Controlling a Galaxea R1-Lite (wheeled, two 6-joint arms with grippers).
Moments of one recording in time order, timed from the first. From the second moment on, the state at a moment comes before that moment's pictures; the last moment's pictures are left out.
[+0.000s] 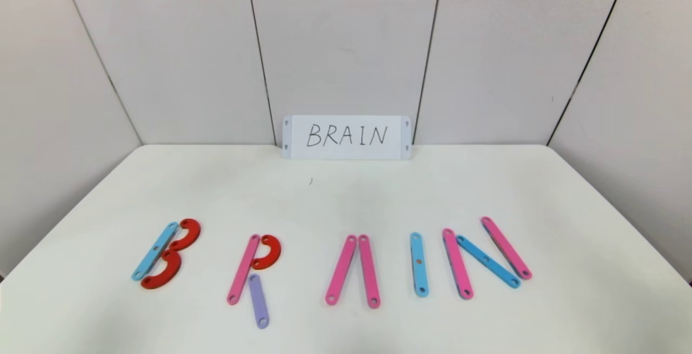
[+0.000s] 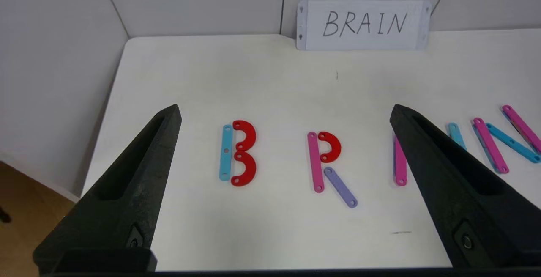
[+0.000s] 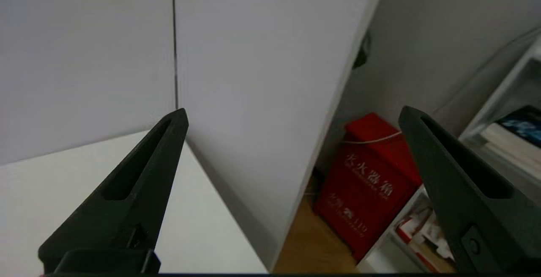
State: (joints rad) left arm -0.02 0.85 -1.43 0.75 -0.06 -0.04; right arm -0.17 0.87 -1.10 0.13 -0.46 -0.18
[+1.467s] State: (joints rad) left arm -0.03 0.28 -1.51 1.08 -0.11 0.10; right arm -0.01 0.05 -1.23 0.74 -0.47 -0.28
